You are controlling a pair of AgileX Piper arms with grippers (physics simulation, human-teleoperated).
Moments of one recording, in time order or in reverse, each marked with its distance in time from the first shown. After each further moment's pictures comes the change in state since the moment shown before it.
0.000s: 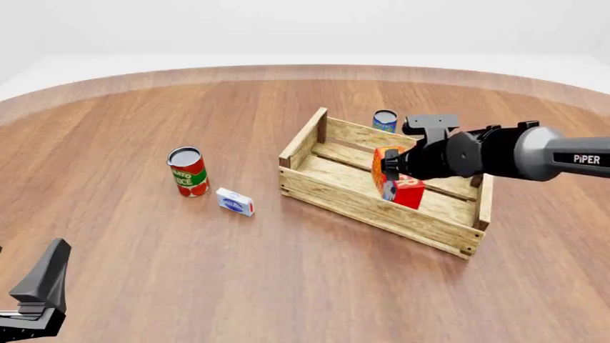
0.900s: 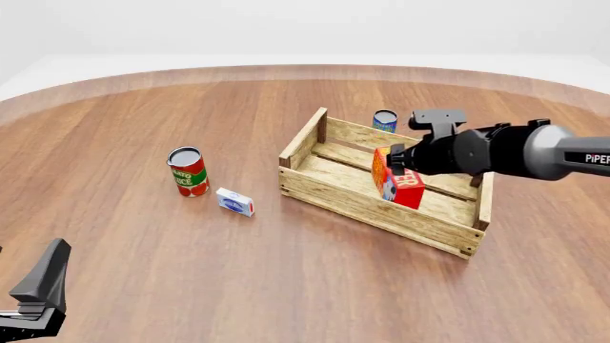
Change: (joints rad) left arm 0.000 0.000 0.000 0.000 0.000; right arm -0.020 -0.024 0.009 -0.026 -0.020
